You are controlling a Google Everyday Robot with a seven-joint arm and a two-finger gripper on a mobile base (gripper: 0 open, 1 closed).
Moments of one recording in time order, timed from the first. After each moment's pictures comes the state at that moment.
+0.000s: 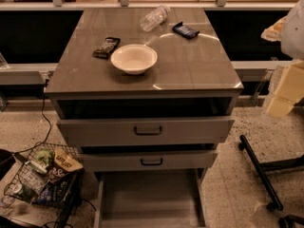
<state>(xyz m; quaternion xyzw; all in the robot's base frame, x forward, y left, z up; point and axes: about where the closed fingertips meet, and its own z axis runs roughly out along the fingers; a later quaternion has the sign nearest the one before) 0.438 -0.214 0.985 -0.60 0.78 -0.05 0.17</state>
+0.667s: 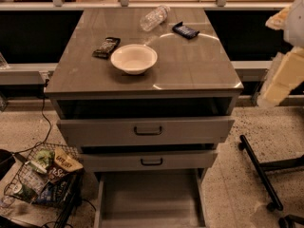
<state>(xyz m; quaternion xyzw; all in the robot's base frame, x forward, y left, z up) 0.464 -0.222 0.995 -0.58 0.78 -0.05 0.21</state>
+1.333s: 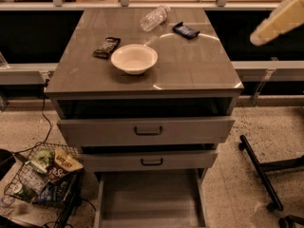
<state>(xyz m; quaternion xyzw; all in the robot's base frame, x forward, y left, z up) 0.589 -0.261 1.053 -0.48 0.76 -0.03 0.43</state>
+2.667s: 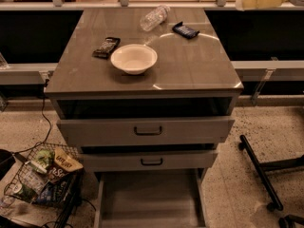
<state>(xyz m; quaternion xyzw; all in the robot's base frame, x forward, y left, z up) 0.702 -0.285 1.075 -0.33 0.70 0.04 0.63</state>
